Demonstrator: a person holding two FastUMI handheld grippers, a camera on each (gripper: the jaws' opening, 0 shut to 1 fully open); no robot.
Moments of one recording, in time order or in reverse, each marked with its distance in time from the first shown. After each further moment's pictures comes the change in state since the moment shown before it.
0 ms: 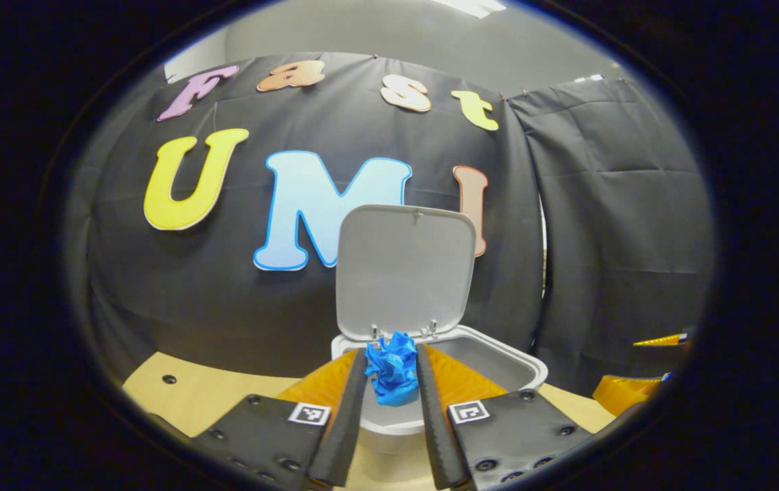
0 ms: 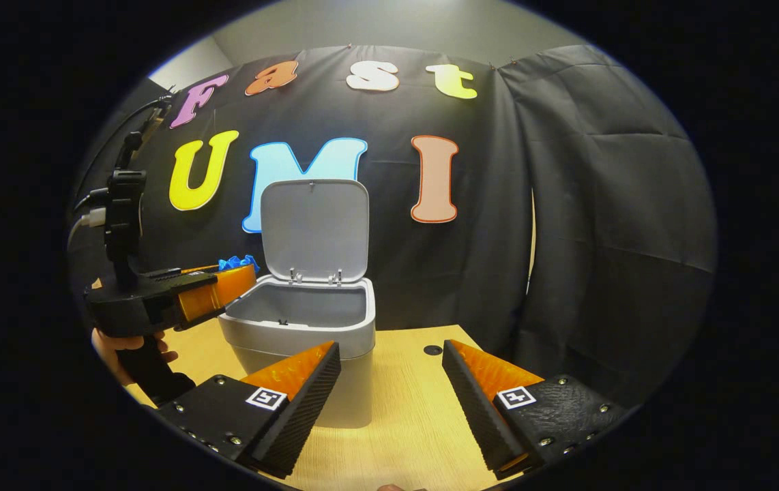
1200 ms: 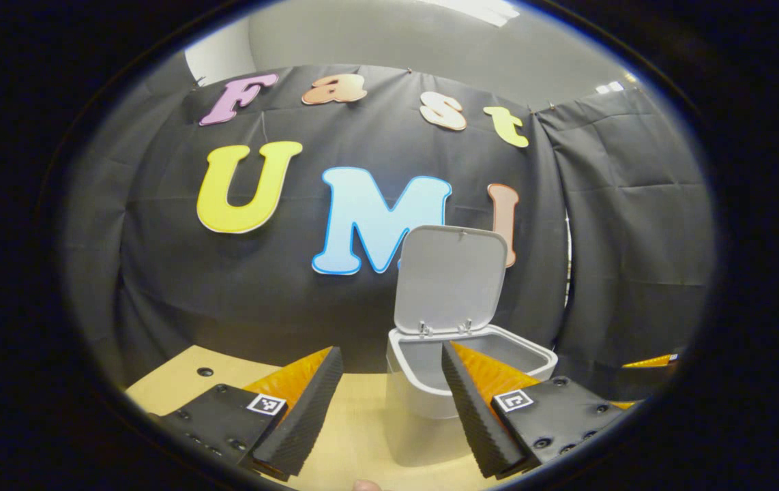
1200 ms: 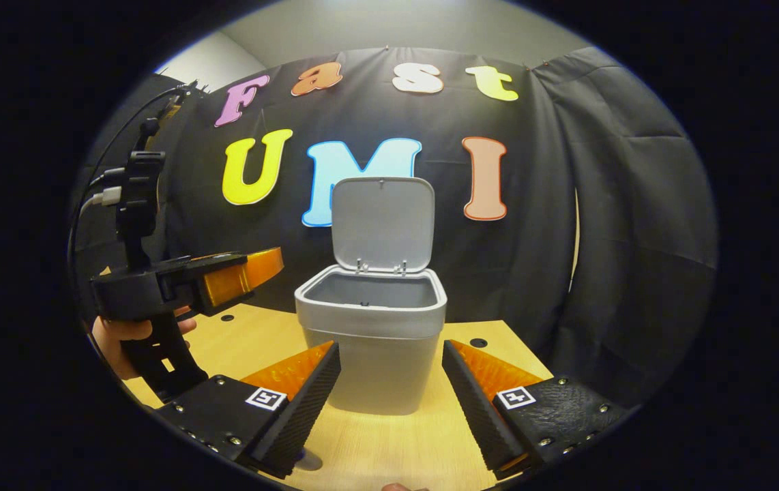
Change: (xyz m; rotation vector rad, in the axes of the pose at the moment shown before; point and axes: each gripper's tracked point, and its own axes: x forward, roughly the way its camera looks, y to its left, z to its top) left arm -0.092 0.057 0.013 -0.027 -0.044 0.151; right arm -0.043 0.078 -0.018 -0.028 0.016 0.215
